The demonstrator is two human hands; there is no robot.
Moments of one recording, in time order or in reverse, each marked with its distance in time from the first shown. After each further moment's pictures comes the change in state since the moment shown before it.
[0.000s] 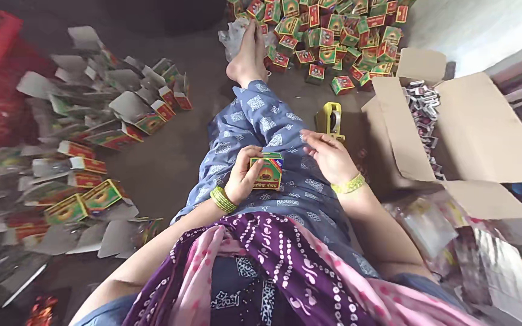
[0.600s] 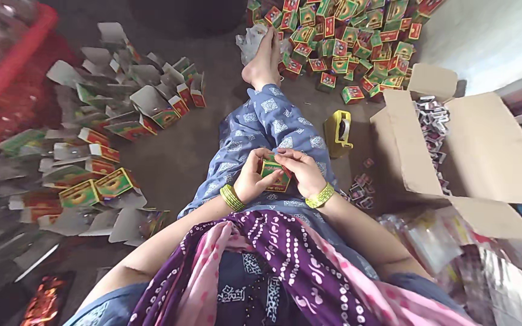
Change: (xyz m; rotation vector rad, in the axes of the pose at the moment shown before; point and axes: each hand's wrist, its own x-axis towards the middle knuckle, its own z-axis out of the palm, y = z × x) left_hand -0.005 0.004 -0.001 -0.031 0.000 0.048; right_hand -0.012 0.016 0.087 0.056 -0.085 0.190
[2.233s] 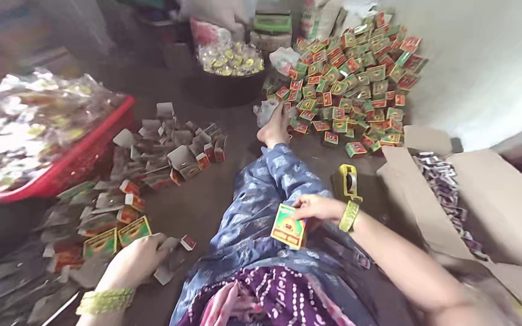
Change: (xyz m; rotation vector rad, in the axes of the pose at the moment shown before) left_hand -0.079 0.129 -0.204 1.200 -0.146 -1.102; right_hand 0.044 -0.069 -0.034 -0.646 -0.520 0.366
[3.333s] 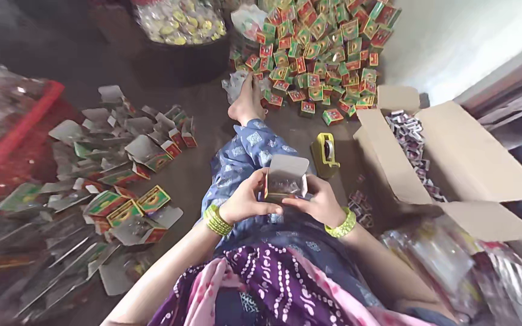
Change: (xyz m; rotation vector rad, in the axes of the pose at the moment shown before) left_hand 0.035 0.243 0.050 -1.111 -0.308 1.256; right_hand -0.039 0.069 0.040 0.025 0.758 -0.910
